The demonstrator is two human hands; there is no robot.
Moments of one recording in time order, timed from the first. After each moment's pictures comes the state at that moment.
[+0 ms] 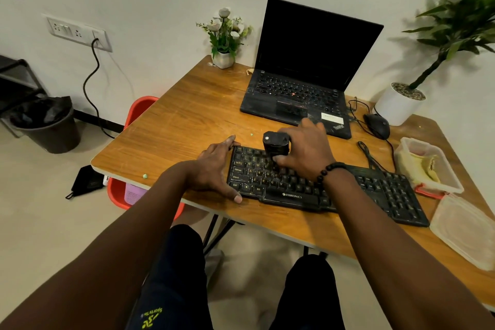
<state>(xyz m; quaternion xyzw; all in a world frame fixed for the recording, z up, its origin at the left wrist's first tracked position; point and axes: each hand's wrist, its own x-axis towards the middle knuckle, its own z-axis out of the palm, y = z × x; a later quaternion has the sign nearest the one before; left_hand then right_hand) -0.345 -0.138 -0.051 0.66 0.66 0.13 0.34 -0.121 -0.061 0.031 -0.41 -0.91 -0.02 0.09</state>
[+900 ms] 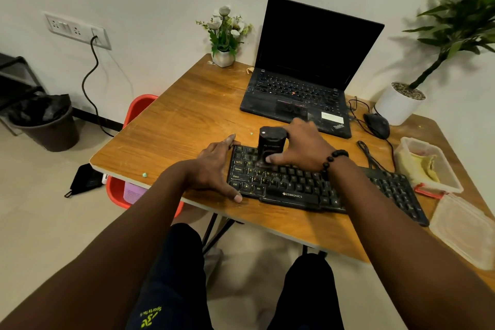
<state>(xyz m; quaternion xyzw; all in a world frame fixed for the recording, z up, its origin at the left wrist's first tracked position) -0.344 -0.140 -0.049 0.65 0.67 0.13 0.34 -0.127 -0.056 0.045 -0.37 -0.93 0.04 0.01</state>
